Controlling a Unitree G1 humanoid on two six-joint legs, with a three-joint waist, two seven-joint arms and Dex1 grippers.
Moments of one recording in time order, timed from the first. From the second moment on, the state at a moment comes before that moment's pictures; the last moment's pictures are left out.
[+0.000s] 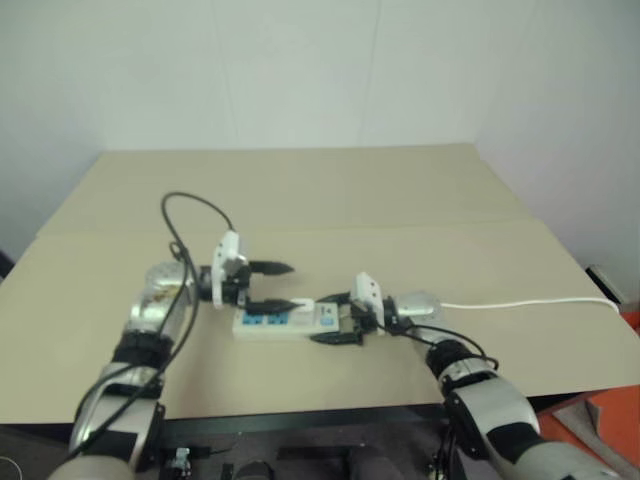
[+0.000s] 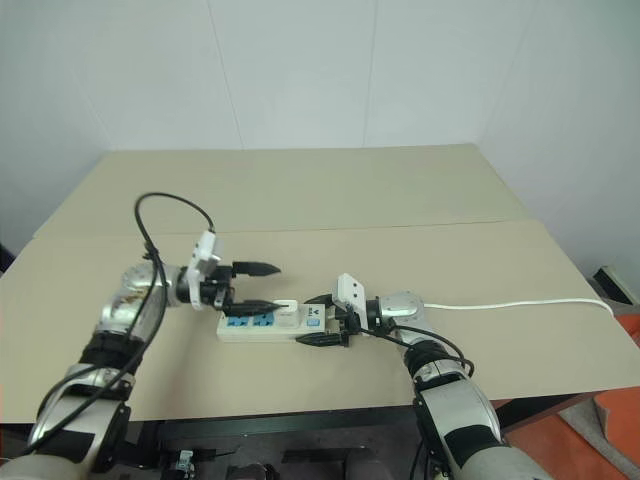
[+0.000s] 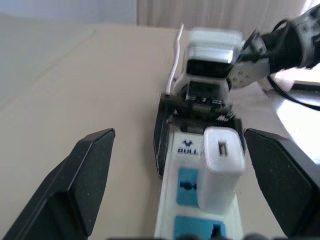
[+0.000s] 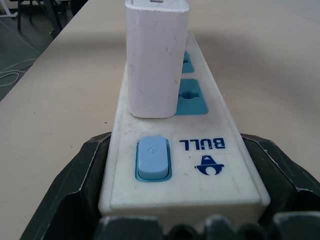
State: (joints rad) left arm -0.76 0.61 -0.04 0.51 -0.39 0.17 -1.52; right arm -0.82 -0.18 0.13 1.09 0.08 -0.45 1.37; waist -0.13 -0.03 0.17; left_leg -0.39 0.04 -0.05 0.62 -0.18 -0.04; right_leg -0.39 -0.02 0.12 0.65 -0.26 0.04
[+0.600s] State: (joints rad) left arm -0.76 0.79 0.06 0.46 -0.43 0.20 -1.58; right arm -0.65 -0.40 0.10 0.68 0.13 -0.31 1.37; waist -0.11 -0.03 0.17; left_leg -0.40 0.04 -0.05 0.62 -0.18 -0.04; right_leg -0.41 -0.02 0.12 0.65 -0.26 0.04
